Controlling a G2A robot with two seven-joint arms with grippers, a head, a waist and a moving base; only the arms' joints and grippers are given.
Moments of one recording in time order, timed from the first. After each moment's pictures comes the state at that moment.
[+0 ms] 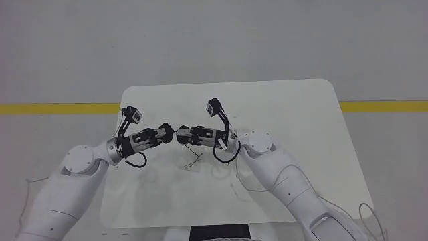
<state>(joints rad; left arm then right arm) 1.49 -0.90 -1.34 -1.50 -0.63 -0.34 -1.03 -1.12 -1.49 0.94 -1.10 0.37 -0.34 0.97</state>
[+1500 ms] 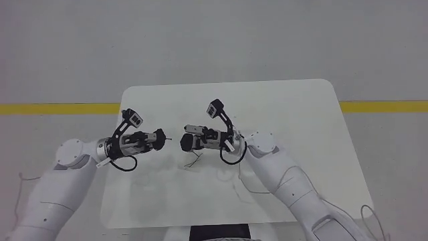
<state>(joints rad) 1.42 -0.90 -1.35 -1.38 -0.82 -0.24 -1.33 -1.14 -1.48 0.95 -1.13 0.48 -0.34 1.05</state>
